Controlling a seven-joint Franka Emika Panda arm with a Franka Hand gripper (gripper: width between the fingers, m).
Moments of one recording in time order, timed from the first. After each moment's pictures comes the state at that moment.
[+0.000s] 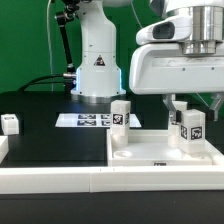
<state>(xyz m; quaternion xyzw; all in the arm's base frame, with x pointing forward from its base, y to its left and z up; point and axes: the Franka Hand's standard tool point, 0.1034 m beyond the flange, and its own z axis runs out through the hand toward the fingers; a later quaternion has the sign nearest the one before) 0.607 0.111 0.085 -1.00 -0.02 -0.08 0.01</state>
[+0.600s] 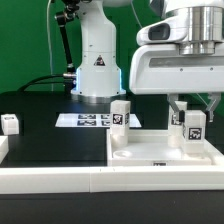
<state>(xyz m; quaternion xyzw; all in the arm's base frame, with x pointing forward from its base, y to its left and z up) 0.607 0.111 0.085 -0.99 0.10 -0.08 0.02</state>
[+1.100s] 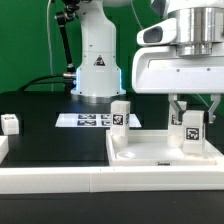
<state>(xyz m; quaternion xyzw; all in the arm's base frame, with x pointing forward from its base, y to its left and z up) 0.605 0.116 0.084 -0.94 0.34 -0.06 0.04</state>
